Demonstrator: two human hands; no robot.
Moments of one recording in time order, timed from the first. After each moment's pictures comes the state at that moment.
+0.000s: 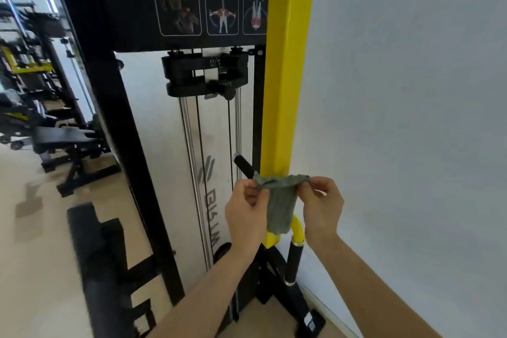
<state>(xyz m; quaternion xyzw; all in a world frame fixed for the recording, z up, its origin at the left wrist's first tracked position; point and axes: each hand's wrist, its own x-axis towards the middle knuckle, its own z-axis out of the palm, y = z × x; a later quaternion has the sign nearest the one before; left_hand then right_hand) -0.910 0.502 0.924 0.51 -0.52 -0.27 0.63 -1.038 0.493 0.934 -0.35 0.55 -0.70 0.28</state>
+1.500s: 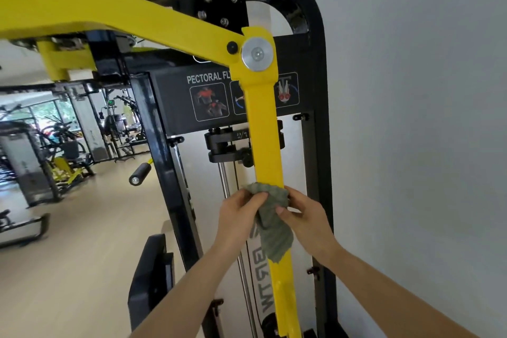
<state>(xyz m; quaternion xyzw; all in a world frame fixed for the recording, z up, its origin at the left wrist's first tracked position) -0.946 0.457 1.053 0.57 -0.45 -0.24 0.65 -1.083 0.372 1.008 -0.71 0.19 -0.51 0.44</state>
